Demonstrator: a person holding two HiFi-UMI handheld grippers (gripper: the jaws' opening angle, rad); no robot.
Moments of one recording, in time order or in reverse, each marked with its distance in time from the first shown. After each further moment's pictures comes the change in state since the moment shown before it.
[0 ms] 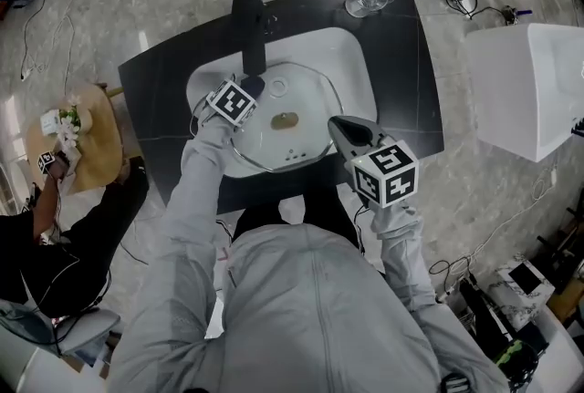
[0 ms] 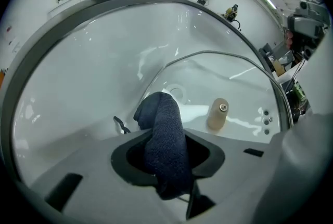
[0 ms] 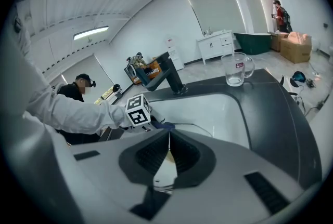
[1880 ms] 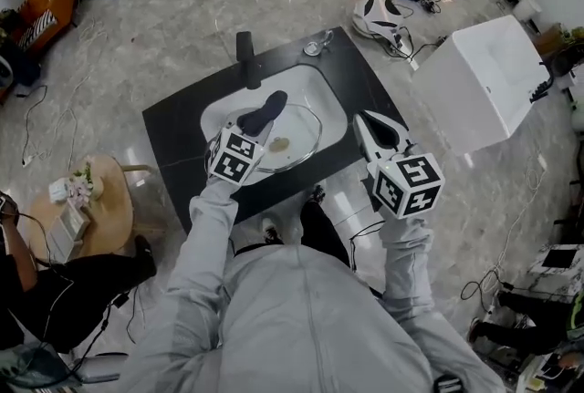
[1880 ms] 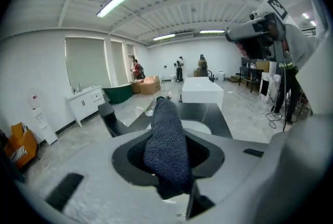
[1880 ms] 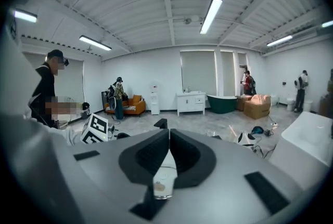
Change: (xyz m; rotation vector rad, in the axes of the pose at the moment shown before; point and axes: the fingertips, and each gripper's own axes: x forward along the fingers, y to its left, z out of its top) left arm -0.241 -0.142 0.076 0.346 -0.804 0.206; right arm -0.205 0.101 0.069 -0.165 -0.539 -0.402
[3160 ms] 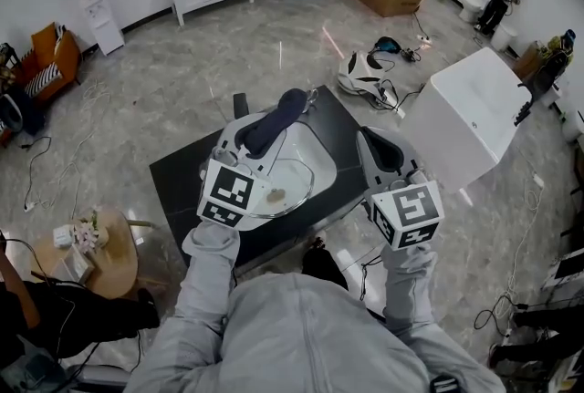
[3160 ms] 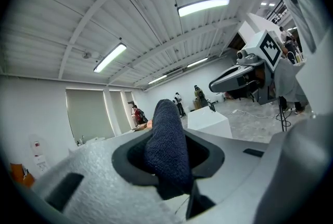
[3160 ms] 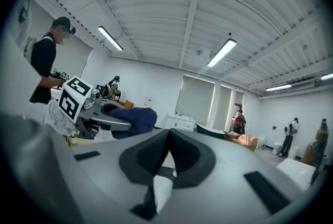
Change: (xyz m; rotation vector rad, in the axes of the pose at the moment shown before) left arm -0.129 -0.028 0.221 0.281 -0.454 0.081; right arm -0.067 0.016 0.110 -0.294 -0.225 -0.146
